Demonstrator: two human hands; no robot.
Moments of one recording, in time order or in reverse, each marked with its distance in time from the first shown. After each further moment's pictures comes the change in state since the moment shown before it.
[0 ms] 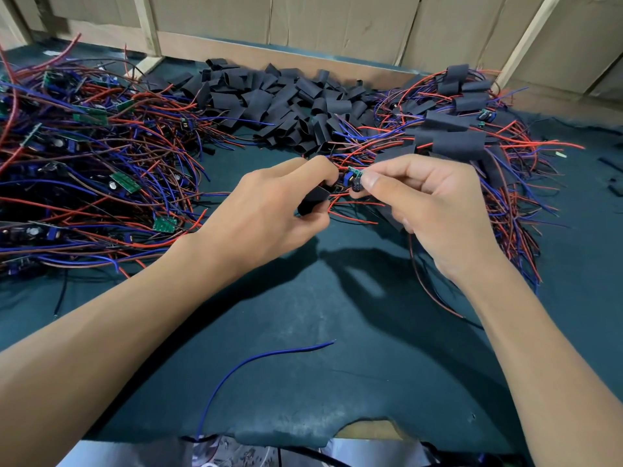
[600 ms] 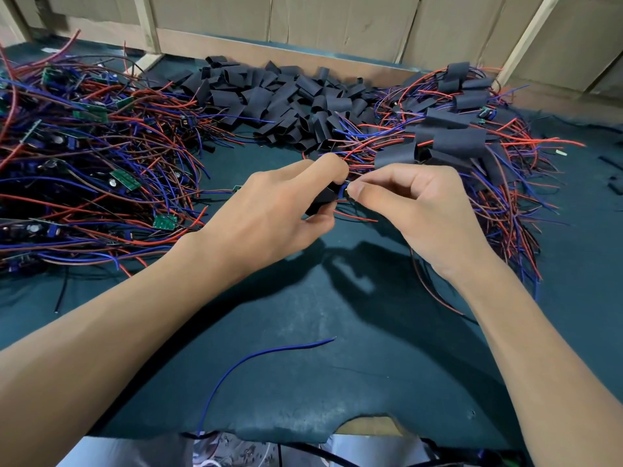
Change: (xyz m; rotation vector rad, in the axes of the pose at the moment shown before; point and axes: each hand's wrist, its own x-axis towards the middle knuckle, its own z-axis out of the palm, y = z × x) left_hand -0.003 0.004 0.003 0.057 -0.040 0.013; right_hand -0.004 -0.007 0.006 -0.145 -0.056 0.056
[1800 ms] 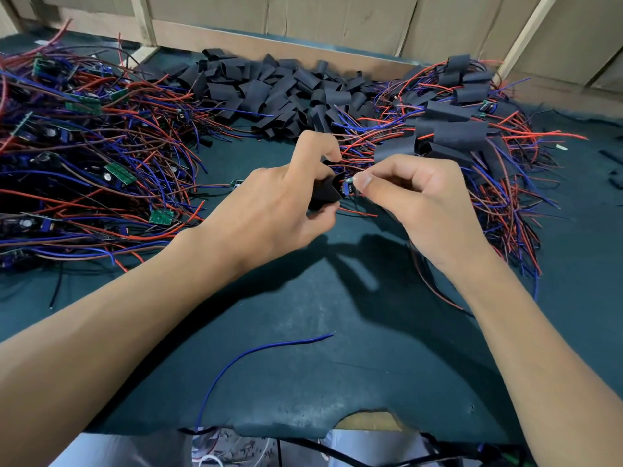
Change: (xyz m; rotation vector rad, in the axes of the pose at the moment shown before) left_hand 0.002 0.007 -0.002 -0.085 -0.044 -0.042; right_hand 0.001 0.004 -0.002 -0.029 0.019 -0.064
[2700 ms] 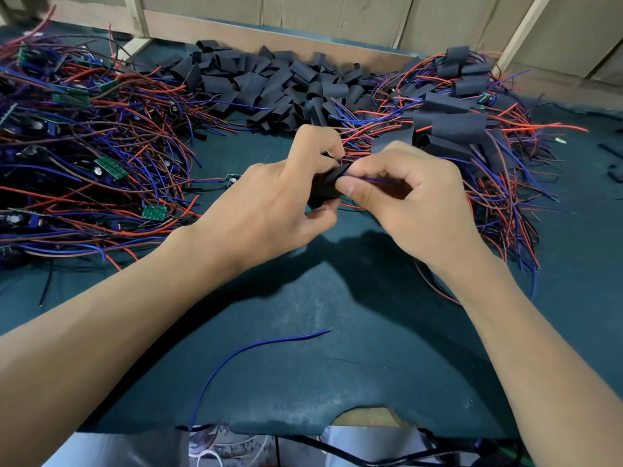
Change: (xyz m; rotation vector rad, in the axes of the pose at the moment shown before) left_hand -0.002 0.004 0.002 -0.017 0.056 0.053; right_hand -0.001 0.010 0.003 -0.241 0.035 -0.236
